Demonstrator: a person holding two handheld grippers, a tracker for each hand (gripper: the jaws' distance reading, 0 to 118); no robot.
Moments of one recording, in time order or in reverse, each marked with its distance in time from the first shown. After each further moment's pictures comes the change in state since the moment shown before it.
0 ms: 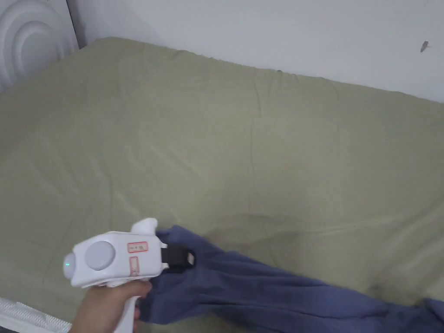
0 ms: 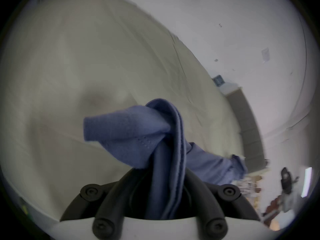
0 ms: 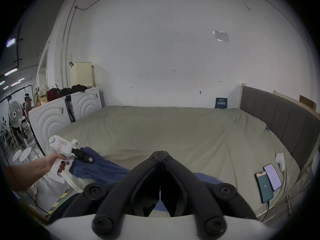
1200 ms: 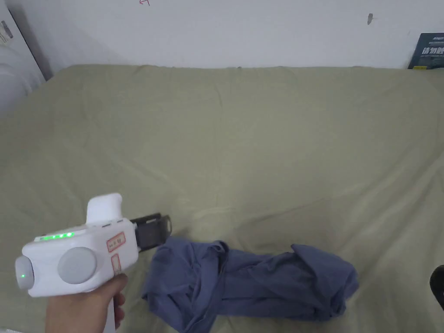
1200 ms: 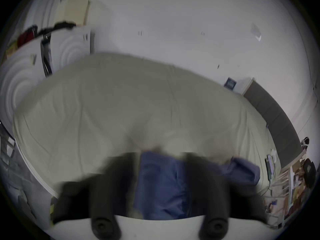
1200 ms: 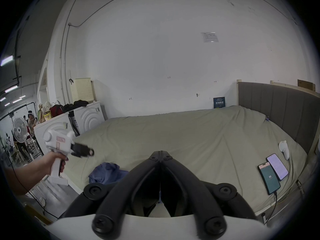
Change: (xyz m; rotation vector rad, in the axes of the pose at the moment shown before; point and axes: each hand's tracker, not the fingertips) left arm 0.103 -0.019 0.041 0.194 0.287 -0.260; right arm 0.031 -0.019 0.030 0.082 0.026 -0.116
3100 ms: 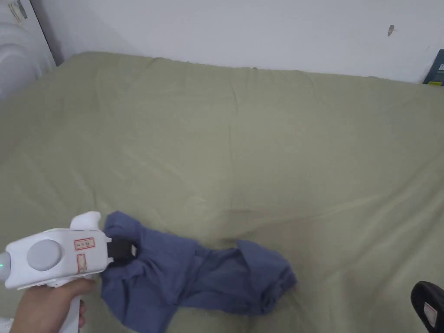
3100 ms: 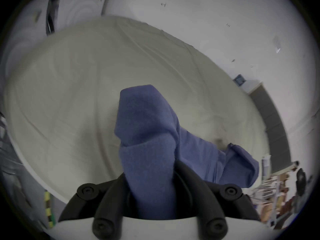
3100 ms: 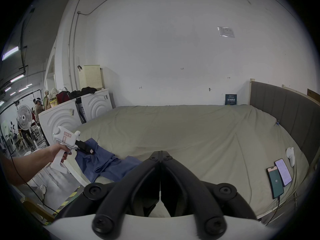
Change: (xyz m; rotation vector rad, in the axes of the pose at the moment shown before) left arm -0.136 0.007 -0.053 -0.179 0.005 0.128; right arm -0.035 -0.003 -0.024 -0.088 0.069 0.077
